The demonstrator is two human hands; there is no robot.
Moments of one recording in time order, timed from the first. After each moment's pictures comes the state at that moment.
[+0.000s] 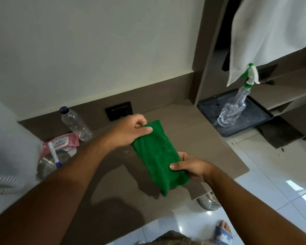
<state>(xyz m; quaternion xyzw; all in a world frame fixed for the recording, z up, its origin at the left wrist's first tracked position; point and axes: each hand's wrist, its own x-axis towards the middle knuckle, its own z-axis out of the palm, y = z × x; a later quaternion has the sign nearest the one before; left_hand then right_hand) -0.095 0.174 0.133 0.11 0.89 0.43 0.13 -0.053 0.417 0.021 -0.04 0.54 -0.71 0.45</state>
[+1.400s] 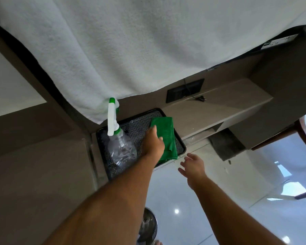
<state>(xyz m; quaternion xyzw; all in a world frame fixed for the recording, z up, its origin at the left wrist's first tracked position) -0.355 0.776 -0.034 -0.10 0.89 0.44 0.07 -0.282 0.908 -0.056 0.44 0.55 -0.71 0.08</state>
